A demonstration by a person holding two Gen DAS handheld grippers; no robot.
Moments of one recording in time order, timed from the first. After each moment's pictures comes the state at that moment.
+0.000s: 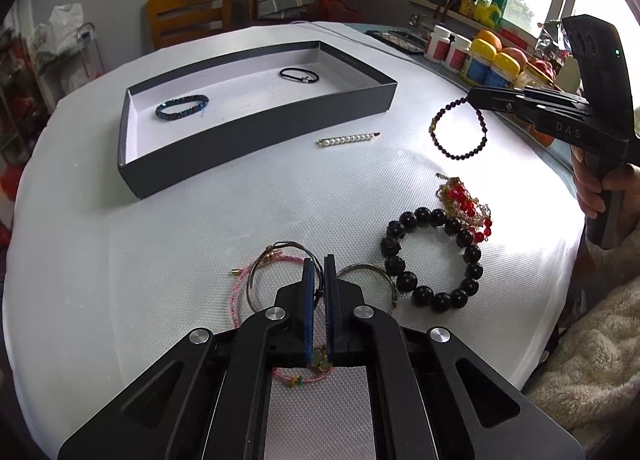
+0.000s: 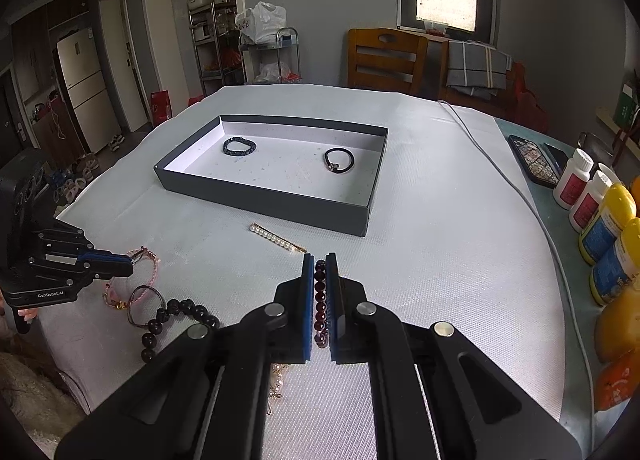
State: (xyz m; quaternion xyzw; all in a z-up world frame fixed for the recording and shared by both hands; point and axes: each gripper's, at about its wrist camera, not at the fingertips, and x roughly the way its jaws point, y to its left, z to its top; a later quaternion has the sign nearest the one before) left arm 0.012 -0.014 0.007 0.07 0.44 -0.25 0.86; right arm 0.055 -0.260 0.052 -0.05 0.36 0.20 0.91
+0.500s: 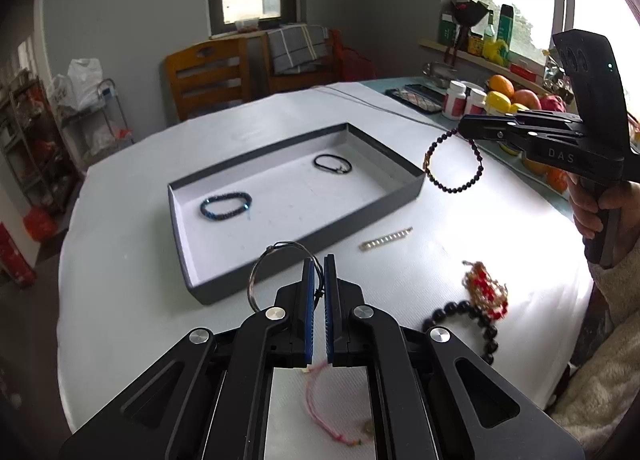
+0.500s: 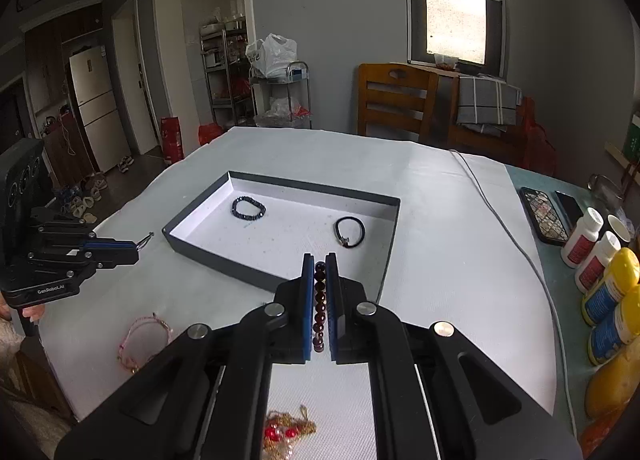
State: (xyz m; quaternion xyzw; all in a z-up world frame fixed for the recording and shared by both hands) left arm 0.057 -0.008 0.071 0.10 0.36 -0.22 0.90; right arm 0.100 -0.240 0.100 -0.04 0.31 0.22 0.92
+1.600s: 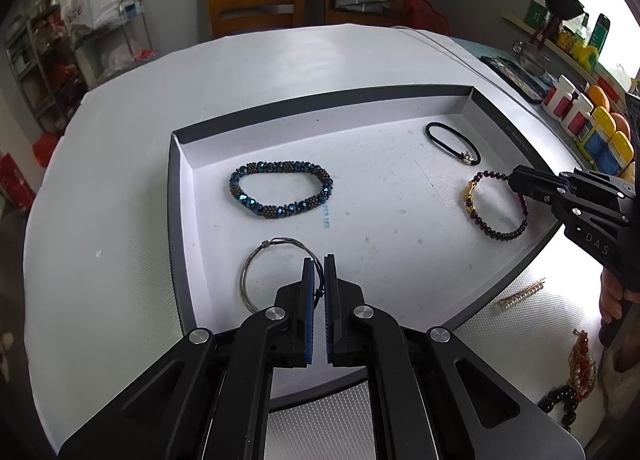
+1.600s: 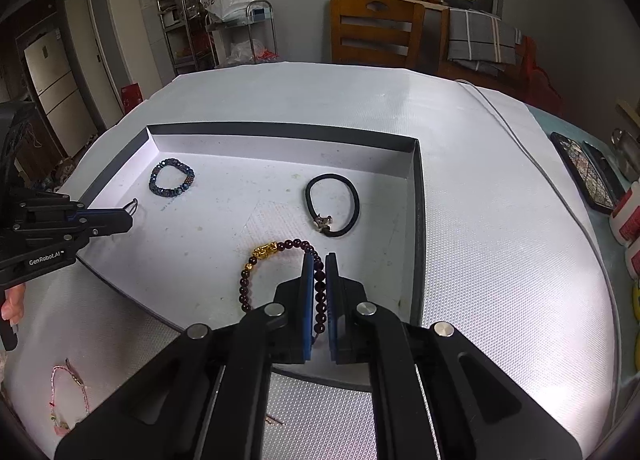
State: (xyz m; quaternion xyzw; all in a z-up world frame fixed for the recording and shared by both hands) left arm 0.193 0.010 -0.006 0.05 0.48 -0.14 0.86; right arm 0.211 -0.204 0.001 -0.04 0.41 0.16 0.90
